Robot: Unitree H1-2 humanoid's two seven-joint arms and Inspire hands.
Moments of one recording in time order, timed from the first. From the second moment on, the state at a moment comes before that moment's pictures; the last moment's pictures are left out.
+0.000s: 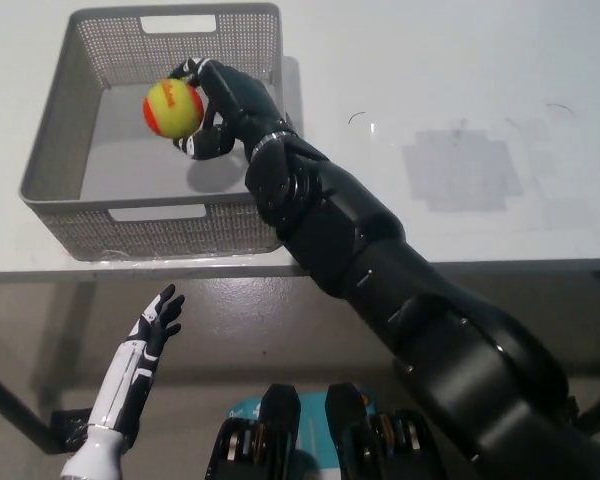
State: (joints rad) left_arm 0.00 0.12 -0.02 -0.07 0.09 -0.13 -0.07; right_arm -1.31 0.22 0.36 1.28 -0.42 -0.03 -0.19
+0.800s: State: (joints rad) left_arm -0.02 0.12 -0.02 -0.06 0.09 -0.13 -0.08; right_arm -1.25 0.09 0.38 0.92 -0.45 0.01 -0.15
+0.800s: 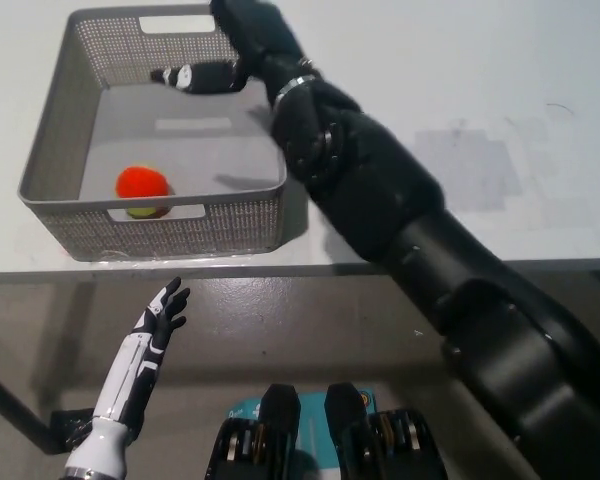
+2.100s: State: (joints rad) left_arm -0.02 0.12 -0.02 -0.01 0.09 -0.13 -0.08; right_arm 0.03 -0.20 0.10 0.03 -0.21 -0.25 -0.11
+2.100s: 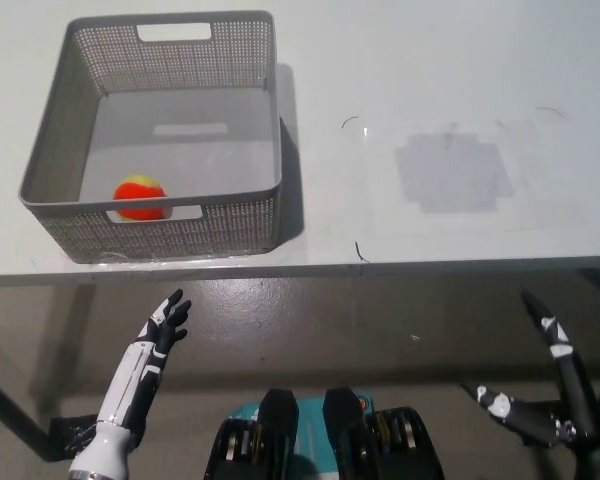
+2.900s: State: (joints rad) left_arm 0.06 0.12 -0.02 -0.04 0.09 -0.14 -0.08; right_arm 0.07 -0.20 0.10 0.08 -0.02 -0.37 0.03
